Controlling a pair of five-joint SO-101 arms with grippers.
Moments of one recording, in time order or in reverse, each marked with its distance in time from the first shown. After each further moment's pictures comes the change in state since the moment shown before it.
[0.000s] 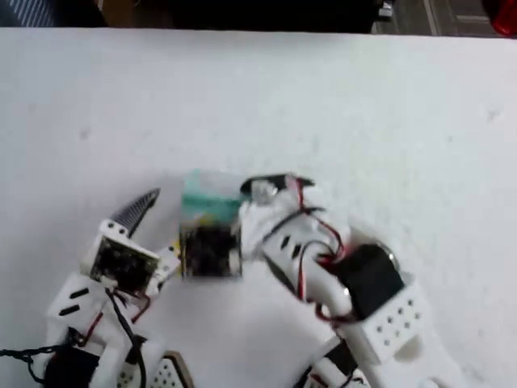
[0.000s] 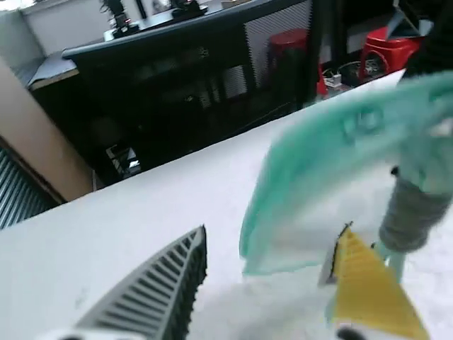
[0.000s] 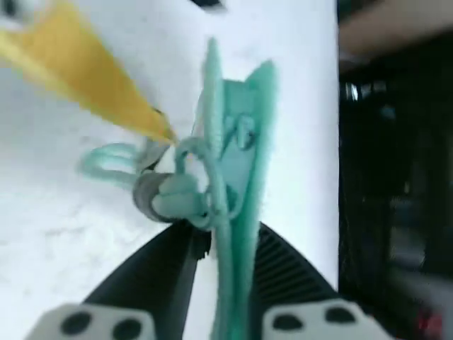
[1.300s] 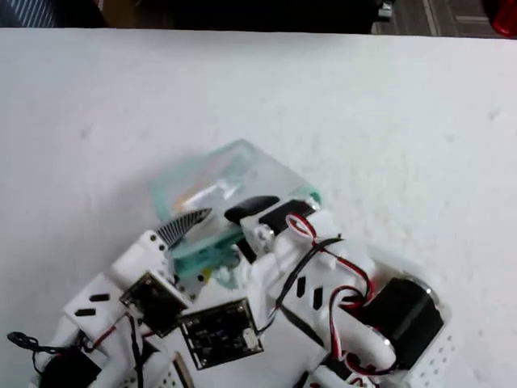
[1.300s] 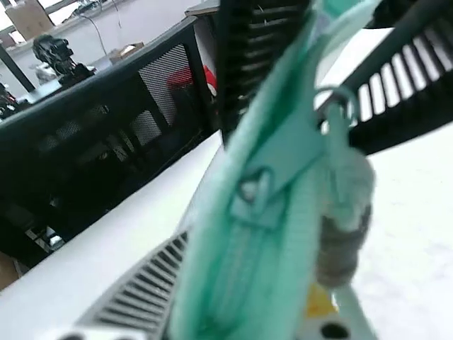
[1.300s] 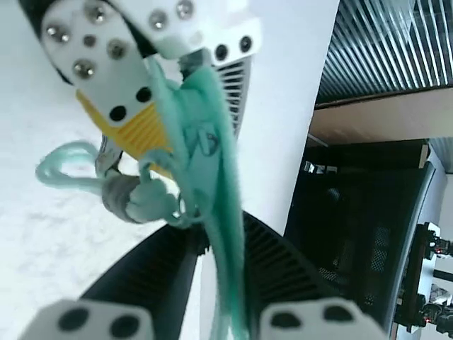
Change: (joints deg) left arm 18.0 0.4 -2.9 0.1 -5.6; right arm -9.1 -1.2 -12.6 9.3 6.4
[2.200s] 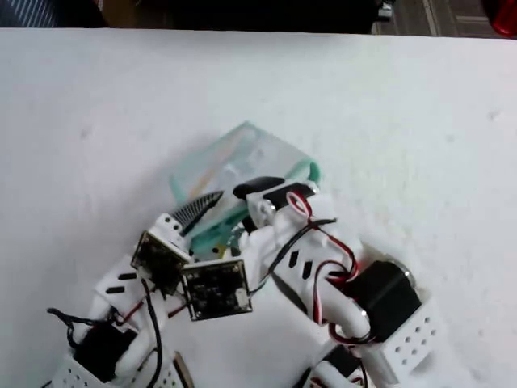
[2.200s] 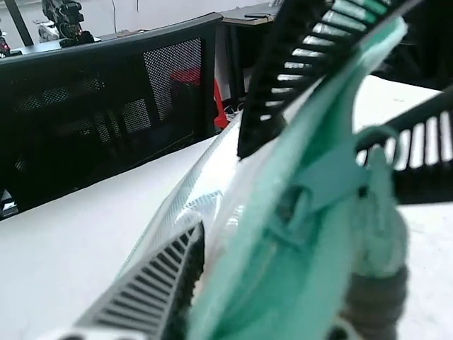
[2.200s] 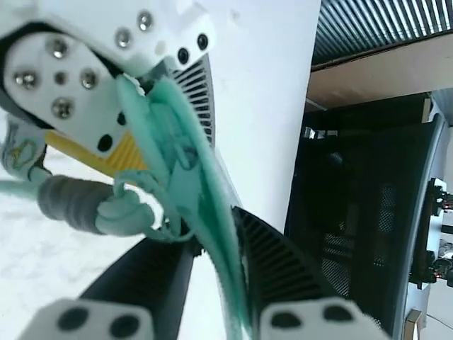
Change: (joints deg) left arm -0.4 0.3 15.1 -18.9 14.3; right arm 5.1 -1.2 14.3 -12.6 -0.4
